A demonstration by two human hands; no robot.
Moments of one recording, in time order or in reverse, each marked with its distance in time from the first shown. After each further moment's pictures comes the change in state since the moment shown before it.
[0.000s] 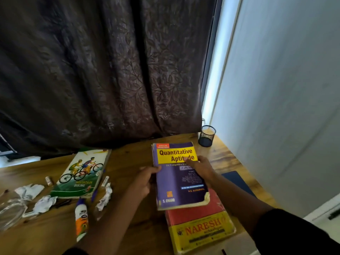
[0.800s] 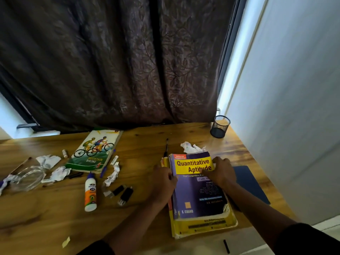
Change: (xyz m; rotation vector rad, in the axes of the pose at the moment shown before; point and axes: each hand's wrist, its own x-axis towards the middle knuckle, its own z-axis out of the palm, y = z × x) left_hand -0.009 -0.091 0.015 1.108 0.360 0.591; right_hand -0.021 0.035 -0.042 -0.968 0.168 -0.103
